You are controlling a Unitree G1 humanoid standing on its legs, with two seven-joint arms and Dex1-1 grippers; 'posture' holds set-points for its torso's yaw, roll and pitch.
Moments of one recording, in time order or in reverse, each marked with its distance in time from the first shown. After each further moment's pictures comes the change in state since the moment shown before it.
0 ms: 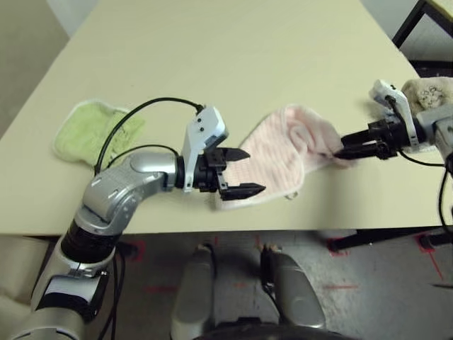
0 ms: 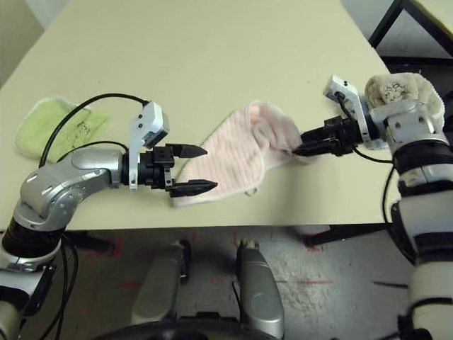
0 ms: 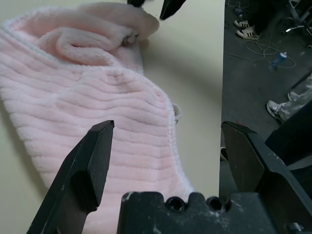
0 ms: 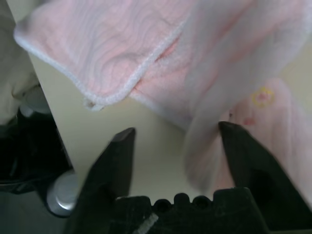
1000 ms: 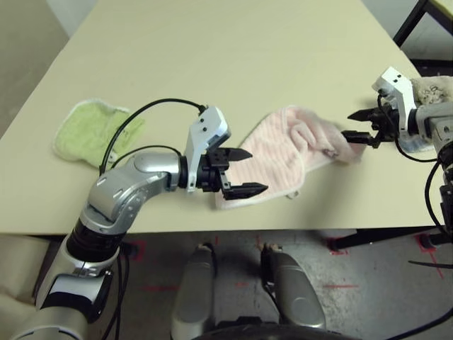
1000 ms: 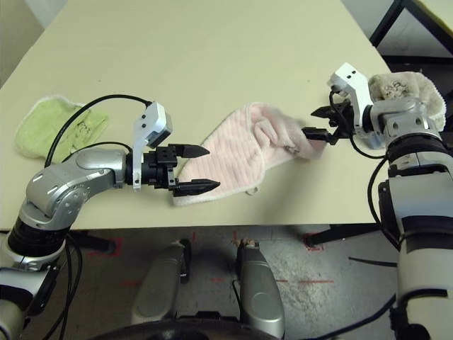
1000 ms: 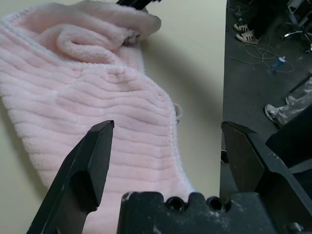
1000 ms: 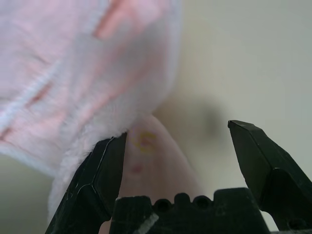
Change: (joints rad) left arm 0.001 -0.023 0.000 -0.003 0.005 0.011 0.005; right arm -0.072 0.237 -0.275 0.373 -0.278 -0.420 -0.339
